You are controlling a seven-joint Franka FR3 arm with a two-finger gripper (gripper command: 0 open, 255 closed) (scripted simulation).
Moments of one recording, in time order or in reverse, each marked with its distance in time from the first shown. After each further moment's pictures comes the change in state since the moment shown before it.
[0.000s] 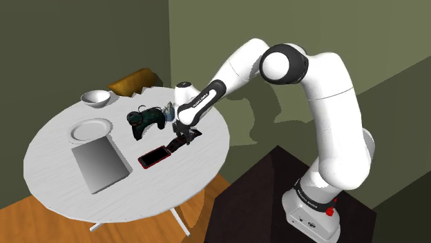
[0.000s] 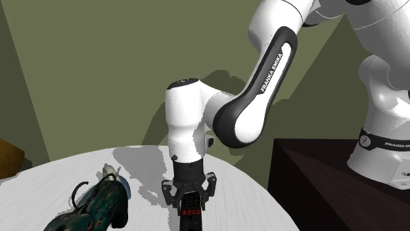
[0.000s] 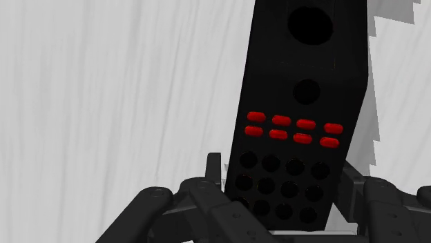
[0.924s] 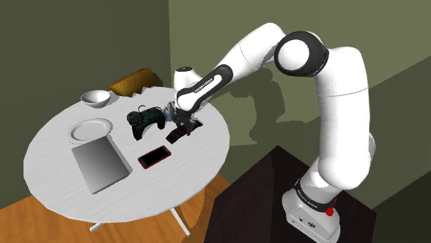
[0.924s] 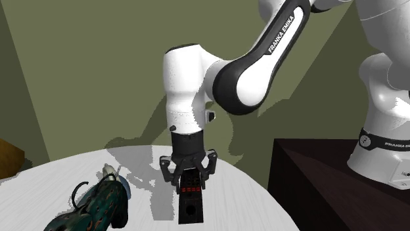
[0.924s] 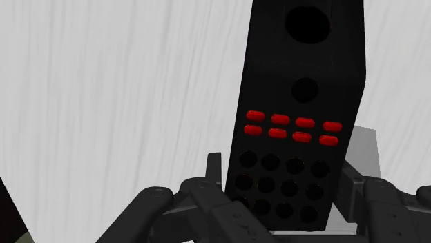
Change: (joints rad) arm -0.024 -0.145 0.032 -0.034 0.034 -0.110 -0.020
